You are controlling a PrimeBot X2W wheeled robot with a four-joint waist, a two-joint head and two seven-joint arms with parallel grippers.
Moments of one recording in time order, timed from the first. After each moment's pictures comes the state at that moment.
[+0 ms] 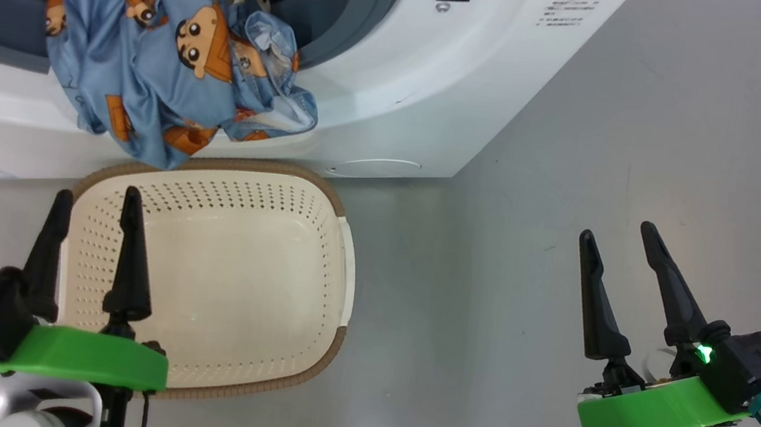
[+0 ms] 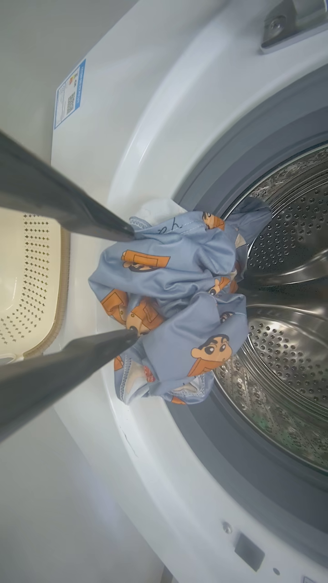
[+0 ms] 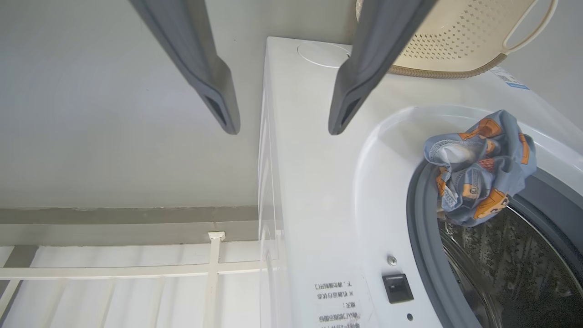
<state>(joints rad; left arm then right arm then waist) -0.12 0.11 -0.12 -0.19 -0.35 0.19 -0.11 -0.20 -0.08 0.06 0.03 0.19 0.12 -0.26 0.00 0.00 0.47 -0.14</state>
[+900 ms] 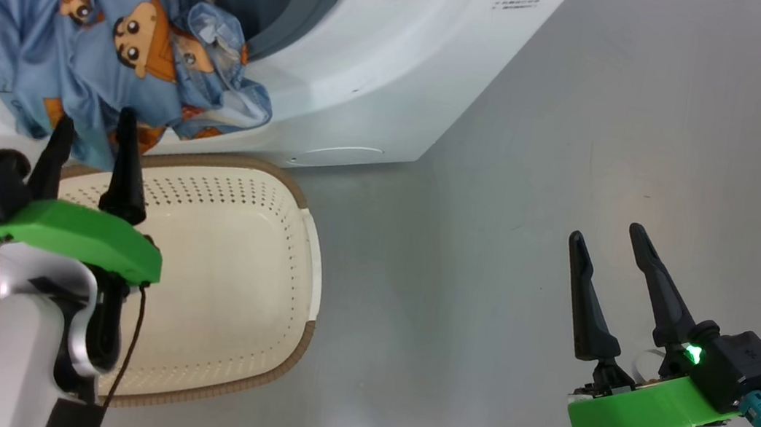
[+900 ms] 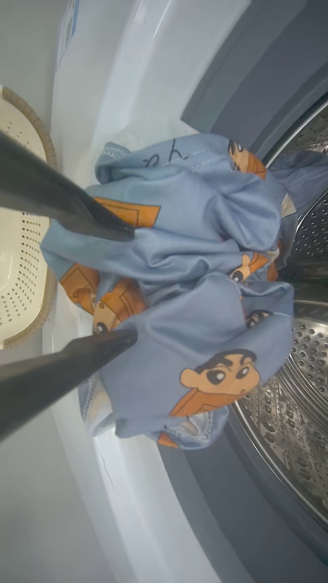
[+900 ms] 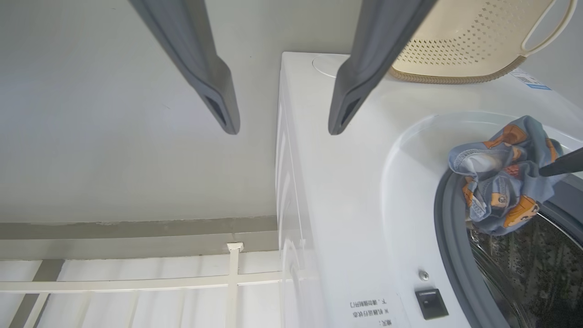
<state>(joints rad) -0.42 0.11 -0.11 0.11 -0.44 0.17 -0.02 -0.20 -0.06 0.06 0.04 0.20 0.12 -0.26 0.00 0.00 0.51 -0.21</state>
